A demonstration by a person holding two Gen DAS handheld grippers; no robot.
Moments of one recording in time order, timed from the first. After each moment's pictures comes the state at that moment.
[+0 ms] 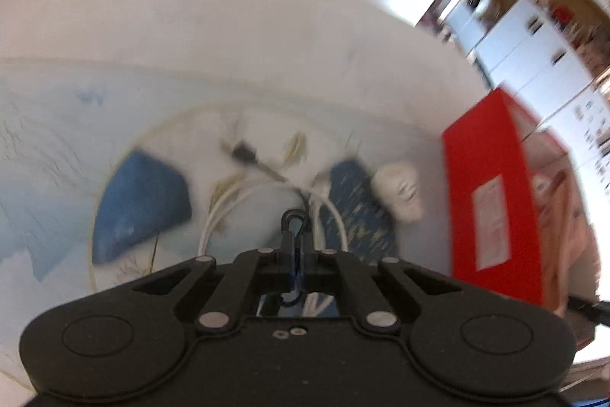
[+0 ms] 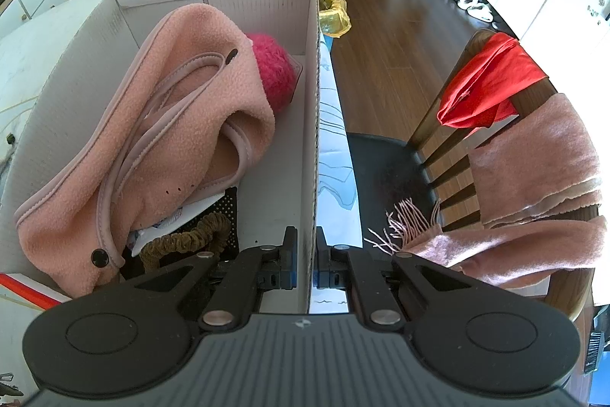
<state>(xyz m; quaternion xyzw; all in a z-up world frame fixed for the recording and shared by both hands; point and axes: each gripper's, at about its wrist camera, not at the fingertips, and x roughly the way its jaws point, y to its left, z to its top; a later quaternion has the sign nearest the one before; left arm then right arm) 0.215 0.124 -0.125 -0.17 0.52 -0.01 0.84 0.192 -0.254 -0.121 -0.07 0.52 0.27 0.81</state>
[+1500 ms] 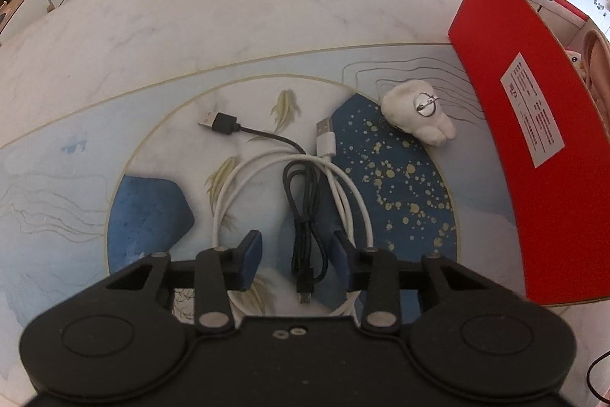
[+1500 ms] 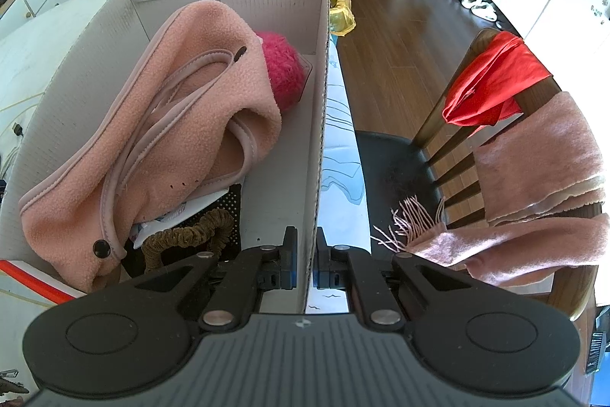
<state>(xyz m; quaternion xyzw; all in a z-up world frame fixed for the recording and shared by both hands) 0.218 0.087 -0.143 0.02 0.55 -0.03 0.83 0.189 -0.253 -0.121 -0.07 0.52 0.28 0.80</state>
